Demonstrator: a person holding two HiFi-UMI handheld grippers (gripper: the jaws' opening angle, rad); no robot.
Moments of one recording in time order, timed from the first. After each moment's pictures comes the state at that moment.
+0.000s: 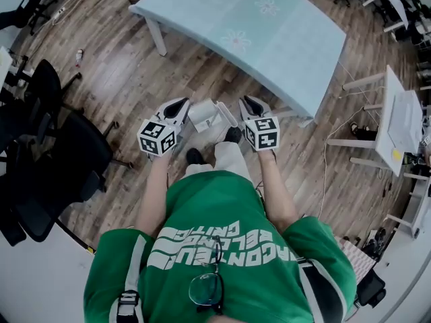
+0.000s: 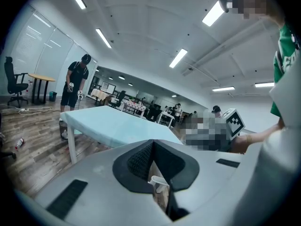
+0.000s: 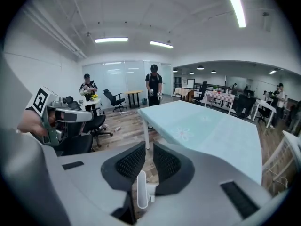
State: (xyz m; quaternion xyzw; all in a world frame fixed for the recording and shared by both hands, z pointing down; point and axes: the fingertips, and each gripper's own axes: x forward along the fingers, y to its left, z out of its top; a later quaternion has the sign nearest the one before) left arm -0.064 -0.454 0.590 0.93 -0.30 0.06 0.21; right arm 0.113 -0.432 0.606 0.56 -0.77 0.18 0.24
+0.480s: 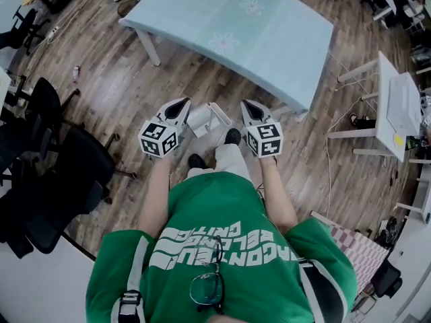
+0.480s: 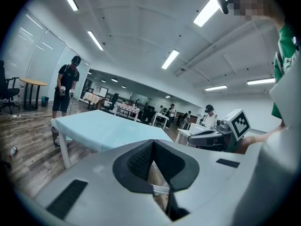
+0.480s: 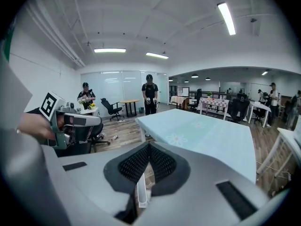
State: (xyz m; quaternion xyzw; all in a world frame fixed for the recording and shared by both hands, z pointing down) left arm -0.033 -0.442 0.565 0.94 -0.27 0.06 0.18; right arm 0.130 -0.396 0.571 0.59 -0.77 0.16 0.18
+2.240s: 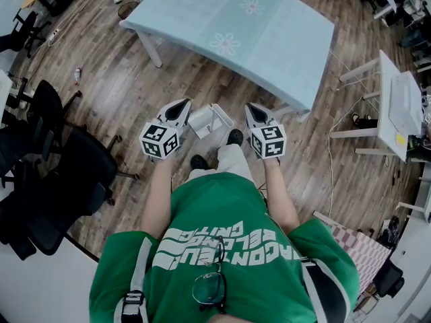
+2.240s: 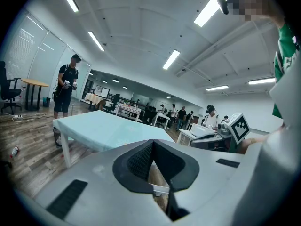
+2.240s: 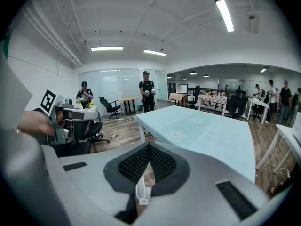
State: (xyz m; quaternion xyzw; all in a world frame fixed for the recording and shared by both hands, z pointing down) left arm -0.040 -0.448 0.564 0.94 -0.28 0.06 0.18; right arm 0.138 -0.391 0.584 0.60 -0.76 0.17 0.19
